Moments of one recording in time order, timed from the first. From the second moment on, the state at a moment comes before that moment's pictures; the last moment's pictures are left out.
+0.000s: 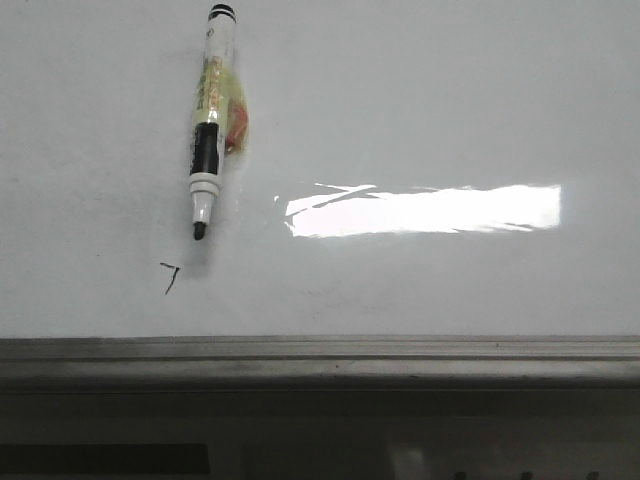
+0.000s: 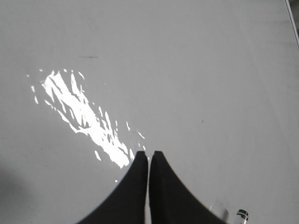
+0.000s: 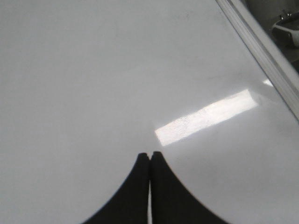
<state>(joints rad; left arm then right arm) -0.16 -0.01 0.00 -1.29 -0.02 0.23 -0.04 -0.01 0.01 0.49 -0.02 -0.04</state>
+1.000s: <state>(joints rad) -0.52 0.98 -0.61 -0.80 0.50 0.49 0.01 0.29 -0.51 0.39 0.64 -0.28</state>
